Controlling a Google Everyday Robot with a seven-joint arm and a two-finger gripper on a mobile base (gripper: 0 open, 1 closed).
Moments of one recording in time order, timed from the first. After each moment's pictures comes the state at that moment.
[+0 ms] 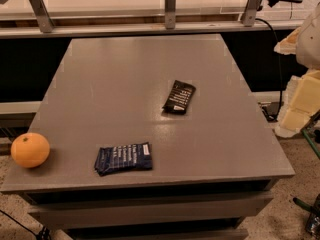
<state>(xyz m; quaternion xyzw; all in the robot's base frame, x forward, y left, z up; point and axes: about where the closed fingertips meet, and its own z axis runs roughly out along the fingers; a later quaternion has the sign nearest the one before) 0.438 -0.217 0.976 -0.60 0.78 -0.03 0.16</state>
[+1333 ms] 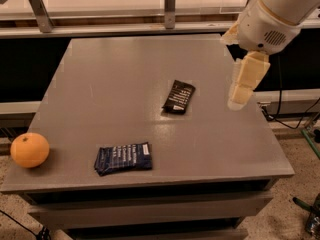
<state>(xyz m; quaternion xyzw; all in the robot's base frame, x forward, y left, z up) 0.515 -0.145 0.955 -0.67 0.72 0.03 0.18</state>
